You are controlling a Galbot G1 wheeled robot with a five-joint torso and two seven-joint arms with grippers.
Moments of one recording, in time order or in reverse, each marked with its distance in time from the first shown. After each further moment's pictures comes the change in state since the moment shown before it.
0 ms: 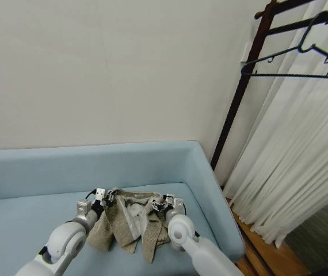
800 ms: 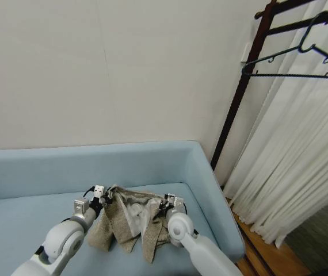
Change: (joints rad) left arm -0.002 0.007 -0.020 -0.027 0.000 -0.015 0.003; right arm -0.008 -0.014 0.019 -0.039 -0.065 0.016 -0.063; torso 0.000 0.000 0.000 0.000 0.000
